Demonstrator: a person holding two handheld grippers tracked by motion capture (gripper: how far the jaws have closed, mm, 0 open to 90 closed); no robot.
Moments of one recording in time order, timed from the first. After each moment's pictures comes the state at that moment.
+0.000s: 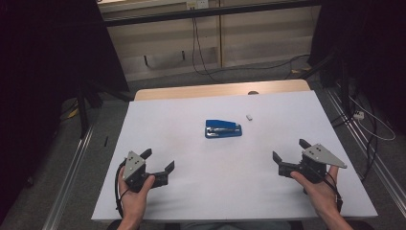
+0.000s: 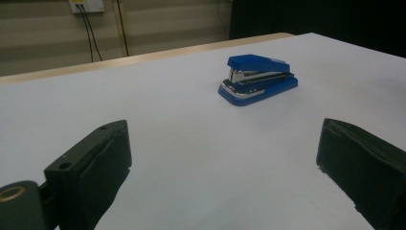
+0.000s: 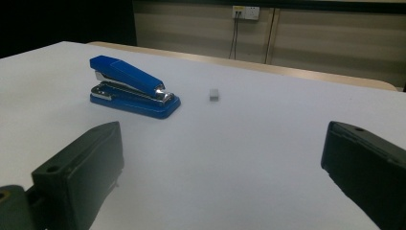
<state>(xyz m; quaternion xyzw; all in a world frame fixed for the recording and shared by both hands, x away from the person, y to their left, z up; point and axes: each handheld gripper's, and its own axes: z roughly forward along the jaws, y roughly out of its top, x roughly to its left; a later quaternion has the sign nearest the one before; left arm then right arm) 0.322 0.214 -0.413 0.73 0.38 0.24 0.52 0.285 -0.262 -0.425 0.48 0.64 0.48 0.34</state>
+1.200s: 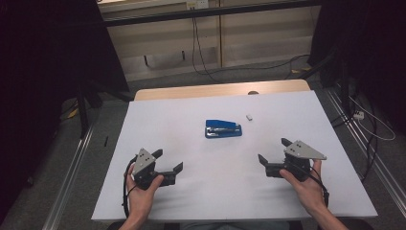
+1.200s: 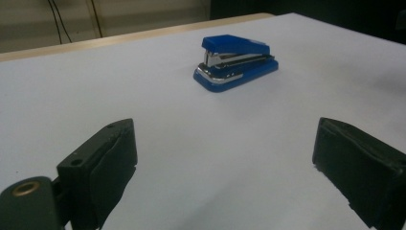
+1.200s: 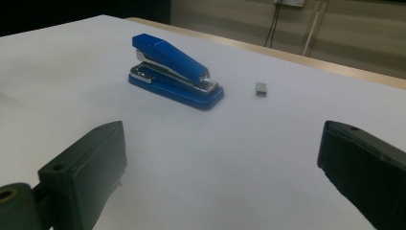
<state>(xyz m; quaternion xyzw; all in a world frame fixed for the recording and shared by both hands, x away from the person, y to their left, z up) 0.332 0.194 -0.421 0.76 0.36 0.20 0.51 0.303 -0.234 -0.427 0.44 0.70 0.48 0.30</state>
